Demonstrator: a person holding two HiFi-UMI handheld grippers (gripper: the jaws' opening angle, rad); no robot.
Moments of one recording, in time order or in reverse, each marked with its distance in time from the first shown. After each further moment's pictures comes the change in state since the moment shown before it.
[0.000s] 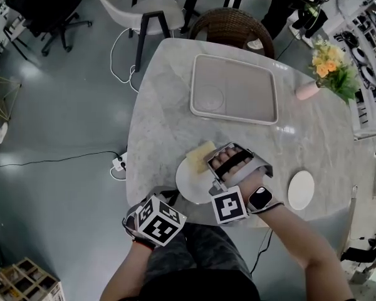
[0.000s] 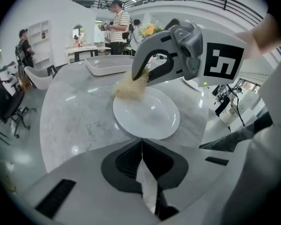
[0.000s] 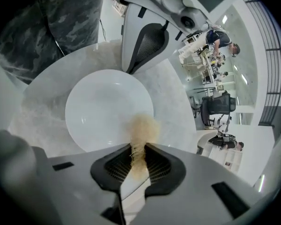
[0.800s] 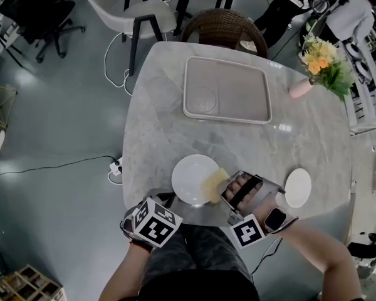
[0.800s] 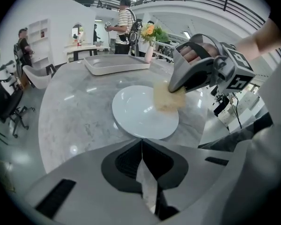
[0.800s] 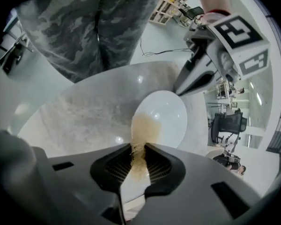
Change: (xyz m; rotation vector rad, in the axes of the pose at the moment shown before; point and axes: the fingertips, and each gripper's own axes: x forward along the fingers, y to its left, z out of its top) left arm 0.001 -0.002 0.000 0.000 0.005 -0.014; right arm -0.055 0.096 0.001 -0.228 -0.038 0.140
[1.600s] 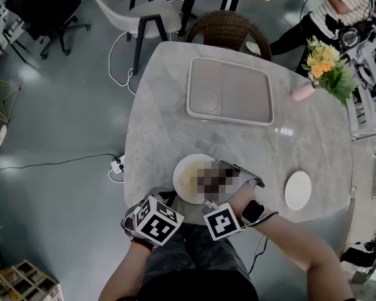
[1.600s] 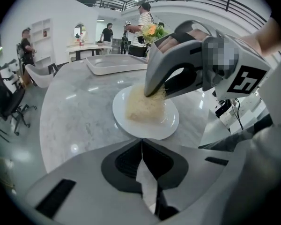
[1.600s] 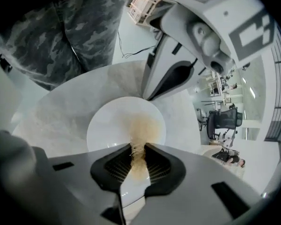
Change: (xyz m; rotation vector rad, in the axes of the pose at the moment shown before) left arm 0.002 0.000 0.000 -0.018 -0.002 0.015; right arm 0.027 -0.073 0.021 0.088 -0.036 -0.077
